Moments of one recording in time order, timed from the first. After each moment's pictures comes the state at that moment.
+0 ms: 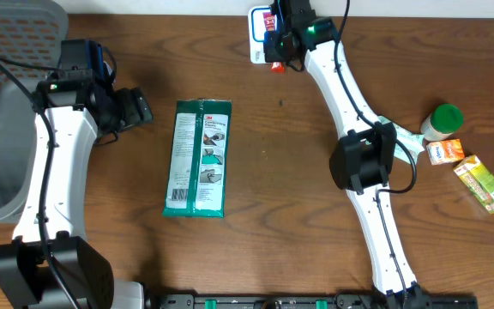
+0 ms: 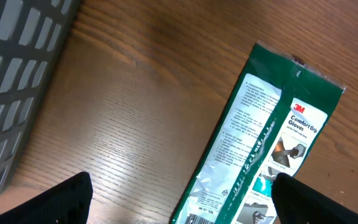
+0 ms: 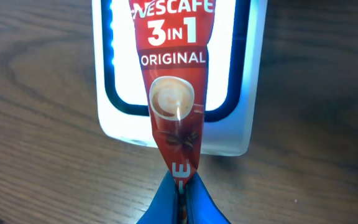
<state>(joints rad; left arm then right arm) 0.10 1.62 1.44 -1.03 0.05 -0.30 0.34 2.74 2.74 -0.96 -0.08 0.24</state>
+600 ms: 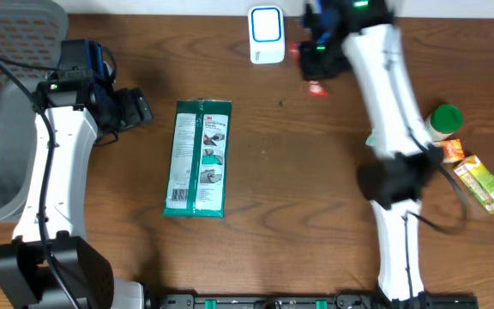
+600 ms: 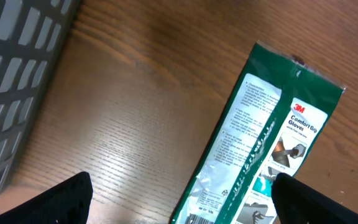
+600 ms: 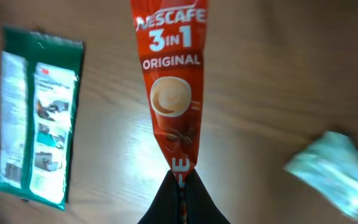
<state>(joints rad) 0.10 1.62 1.44 -1.03 0.05 -0.30 0.27 2.34 2.73 -1.69 -0.12 0.12</state>
